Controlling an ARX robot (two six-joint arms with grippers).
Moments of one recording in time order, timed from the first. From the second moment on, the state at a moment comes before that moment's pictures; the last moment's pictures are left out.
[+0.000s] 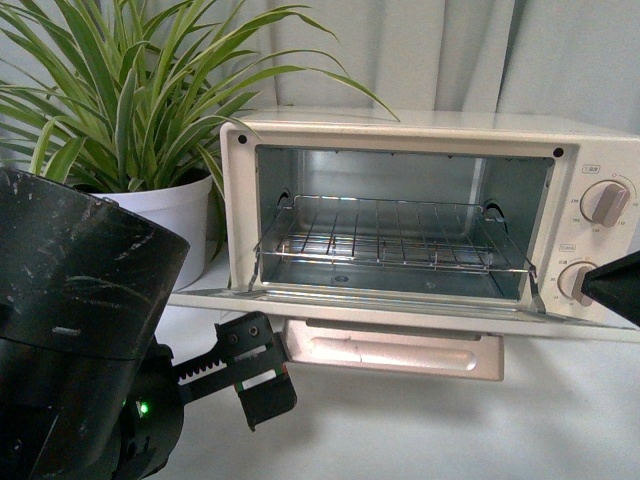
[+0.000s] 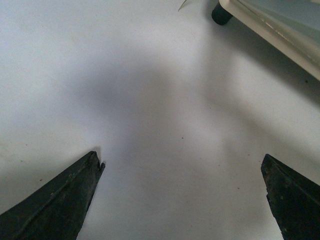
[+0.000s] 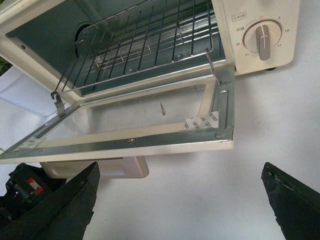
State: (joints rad) left arm -0.52 1.66 0.68 0.39 -0.40 -0.65; right arm 0.34 0.96 0.48 0.10 0.07 0.50
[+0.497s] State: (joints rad) left arm -0.56 1.67 0.64 0.47 -0.54 -0.17; right arm 0.31 0.96 0.45 0.10 0.00 0.47
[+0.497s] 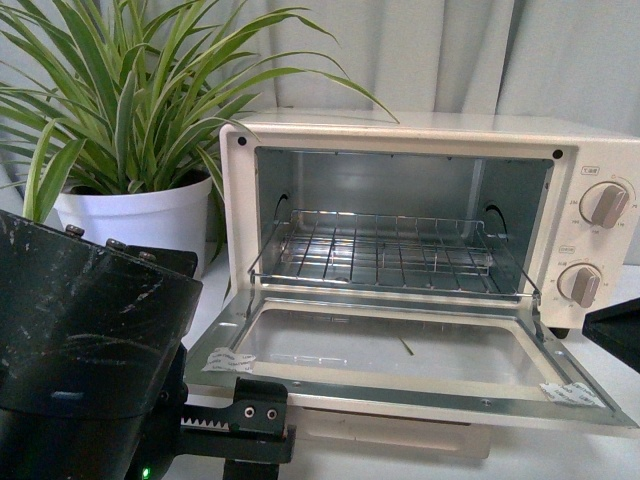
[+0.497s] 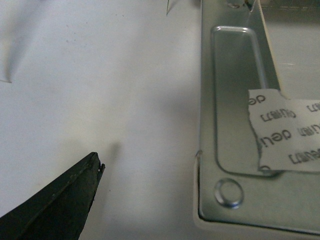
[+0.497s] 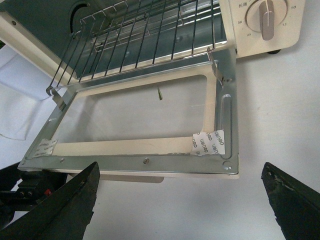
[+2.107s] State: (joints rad) left arm -0.72 0.38 0.05 0.11 -0.73 -0.04; right arm 0.14 0.20 0.12 -0.30 -0.19 0.16
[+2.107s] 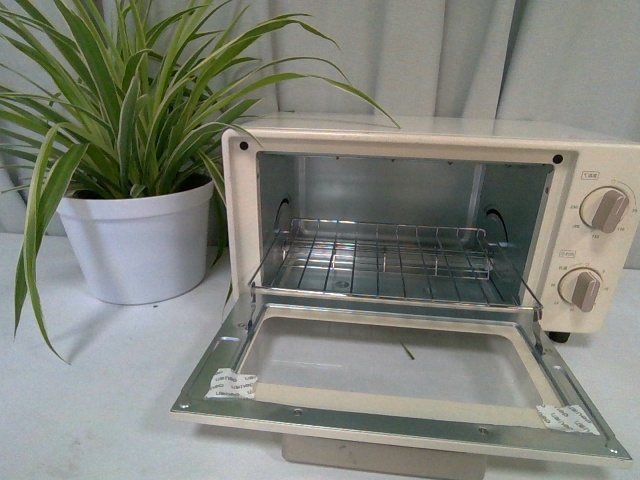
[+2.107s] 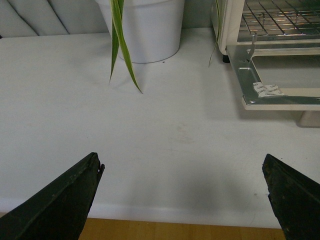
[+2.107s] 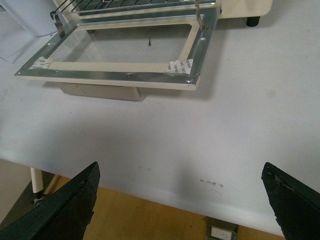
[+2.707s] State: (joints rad) left arm -0.38 0.08 0.01 0.08 -0.36 -0.01; right arm 0.01 0.00 0.01 0.00 0.01 0.01
